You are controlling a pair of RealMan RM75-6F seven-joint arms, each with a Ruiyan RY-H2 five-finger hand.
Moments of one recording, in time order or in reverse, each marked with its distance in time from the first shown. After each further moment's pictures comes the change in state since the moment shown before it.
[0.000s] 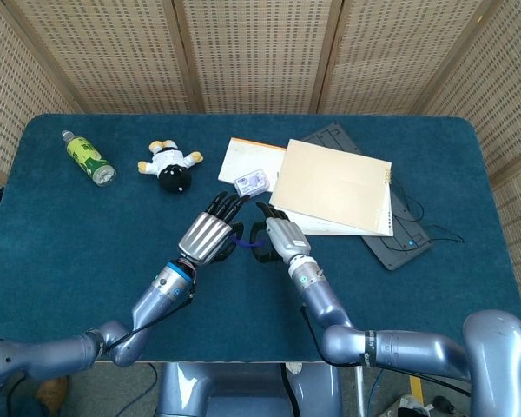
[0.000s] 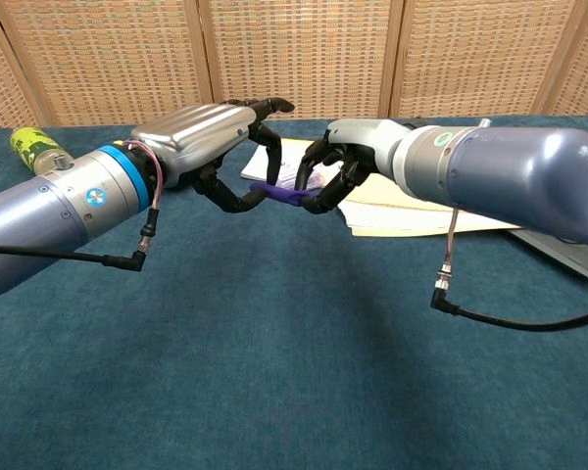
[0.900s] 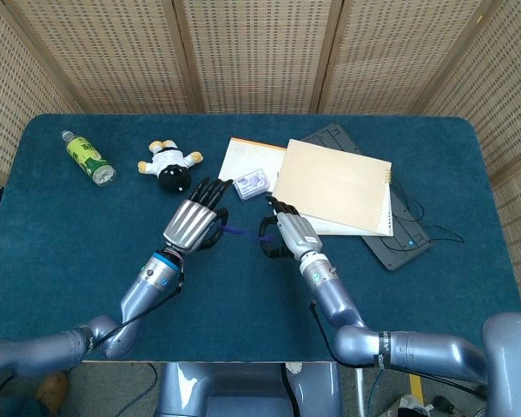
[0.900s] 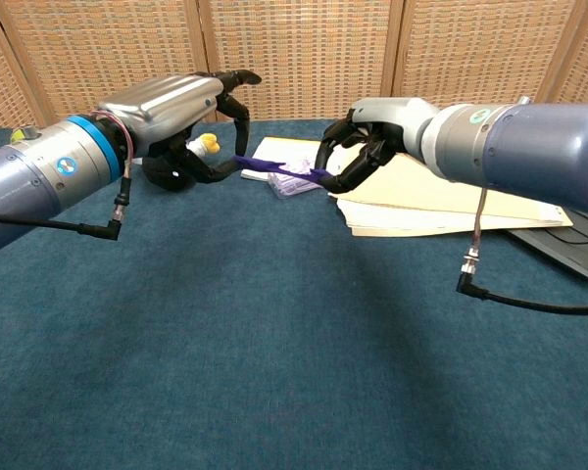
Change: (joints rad) left arm 0.013 0.071 -0.023 -0.019 -0.043 0.024 0.032; right arm -0.043 0.079 0.002 -0.067 -0.027 0.021 0.032
